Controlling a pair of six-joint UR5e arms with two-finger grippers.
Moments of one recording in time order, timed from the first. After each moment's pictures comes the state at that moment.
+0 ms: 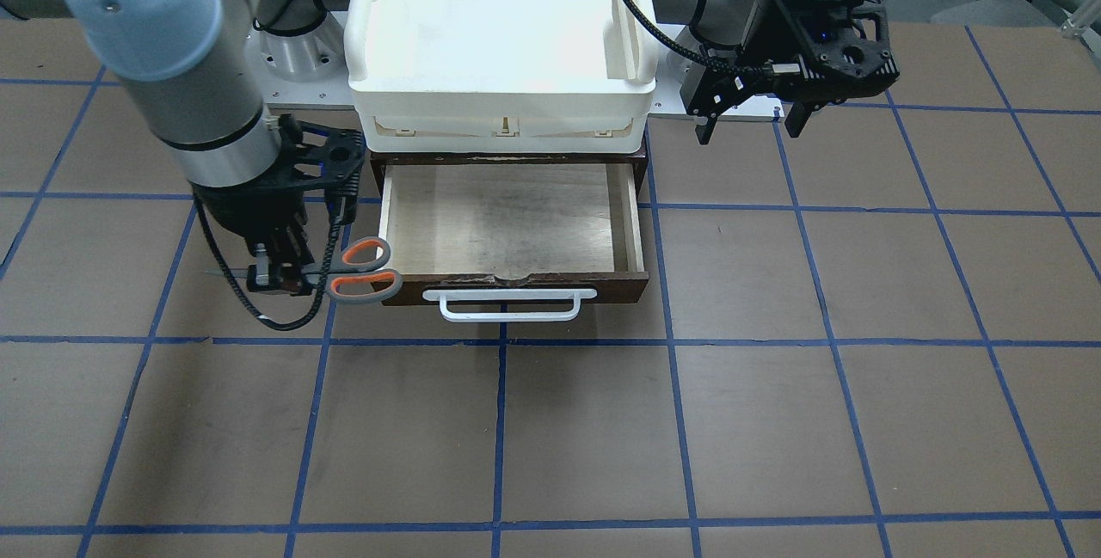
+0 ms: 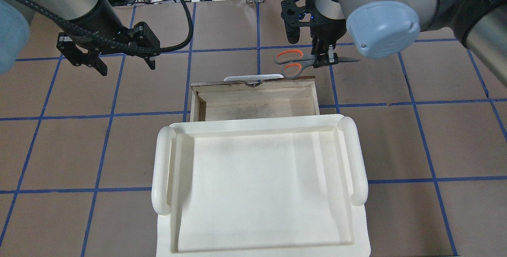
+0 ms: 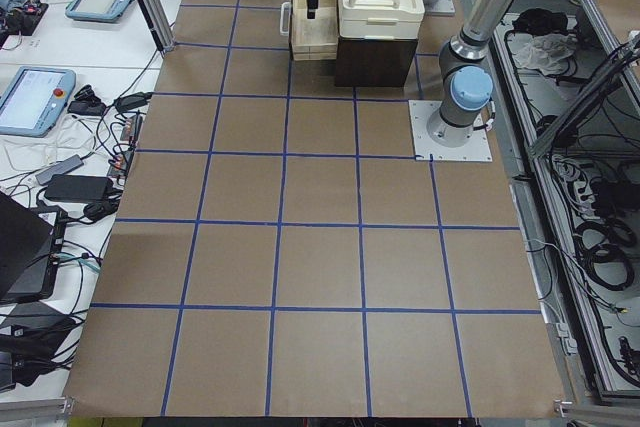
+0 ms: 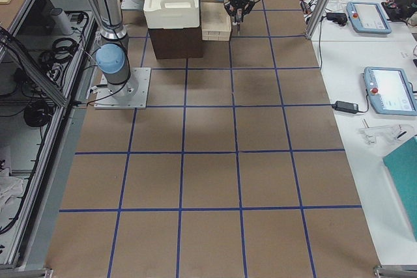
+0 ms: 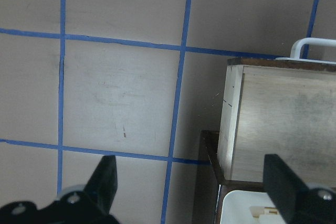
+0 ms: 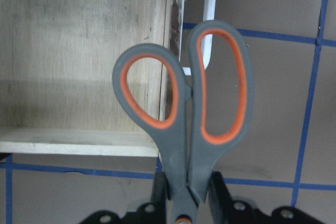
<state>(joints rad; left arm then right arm) -1.60 -1.52 -1.56 -1.60 1.60 -0.14 1.76 -1.38 1.56 -1.82 -1.56 -1.48</state>
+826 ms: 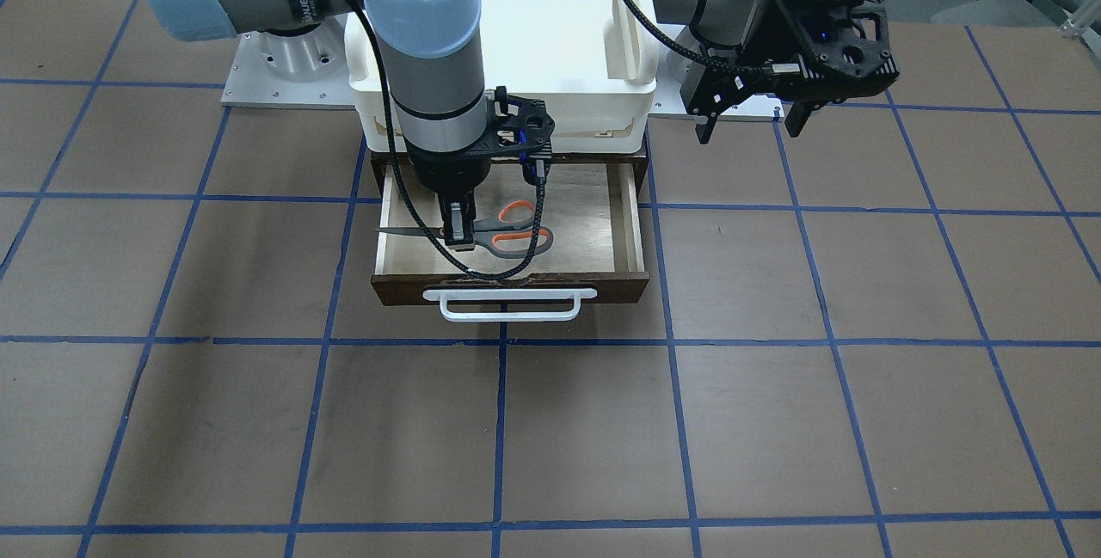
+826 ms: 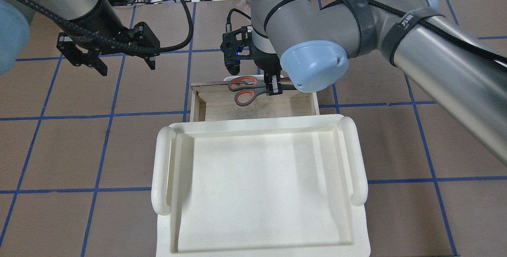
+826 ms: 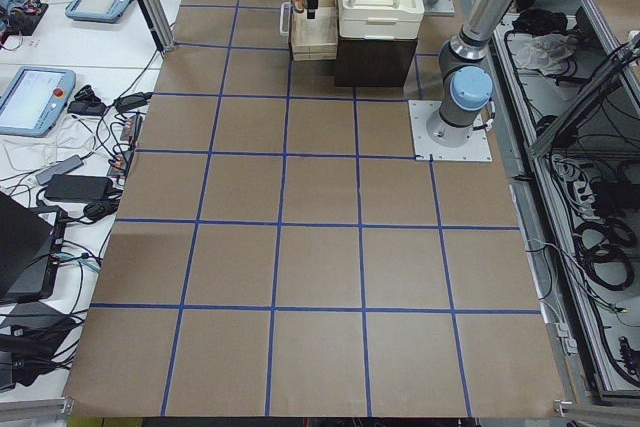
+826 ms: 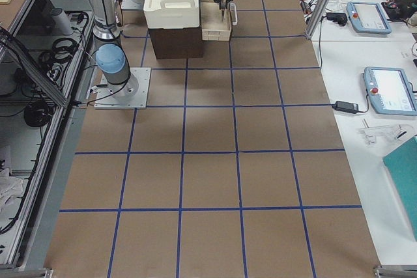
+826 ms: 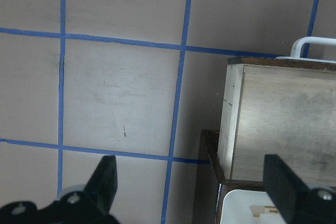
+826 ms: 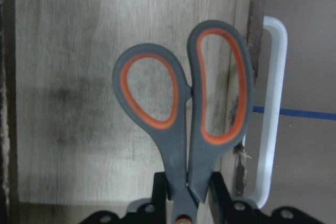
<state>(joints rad) -1.60 -1.52 -1.56 -1.60 1.60 -0.14 1.96 -1.31 1.56 -1.84 -1.56 -1.29</state>
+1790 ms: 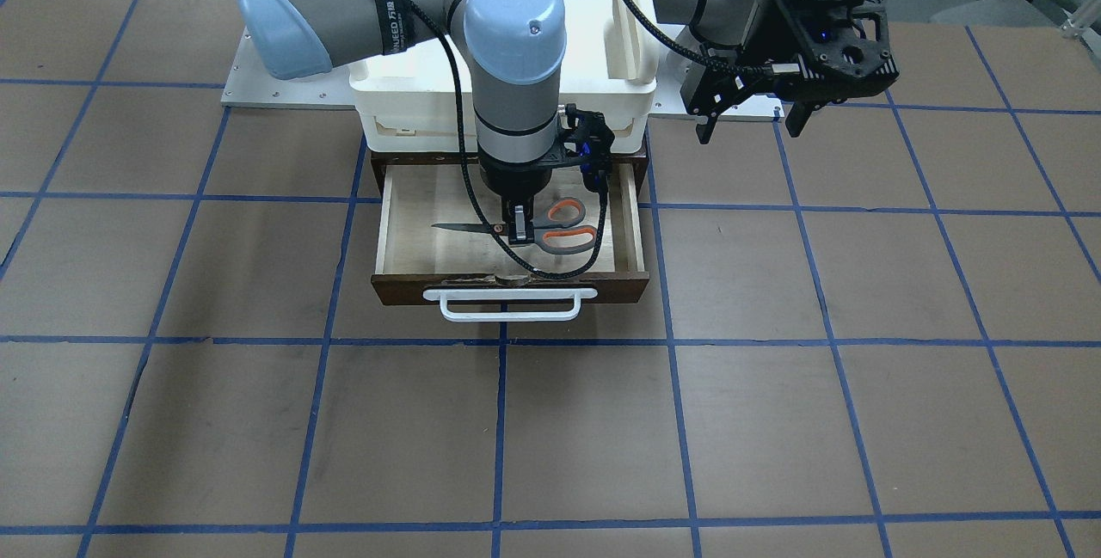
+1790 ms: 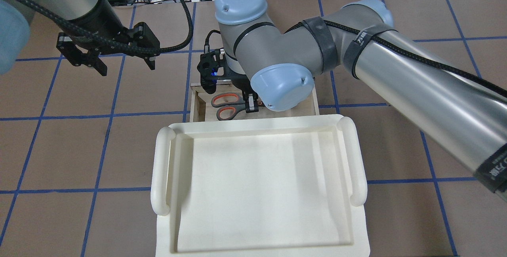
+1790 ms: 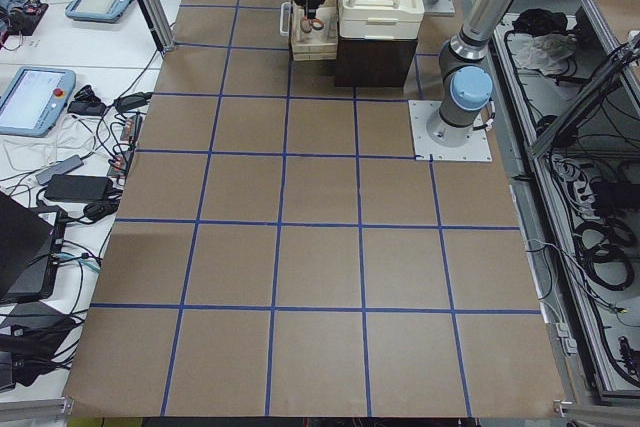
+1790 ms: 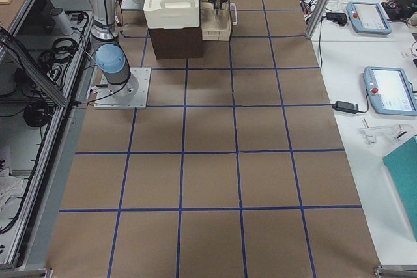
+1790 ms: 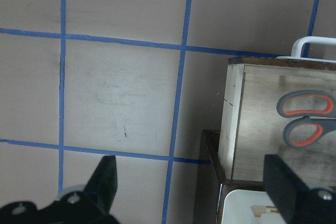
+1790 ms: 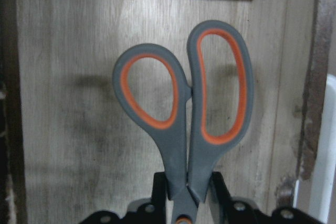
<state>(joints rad) -1.60 -1.52 -1.56 -1.60 1.60 -0.14 2.03 -1.26 1.57 -1.86 -1.56 -1.18</state>
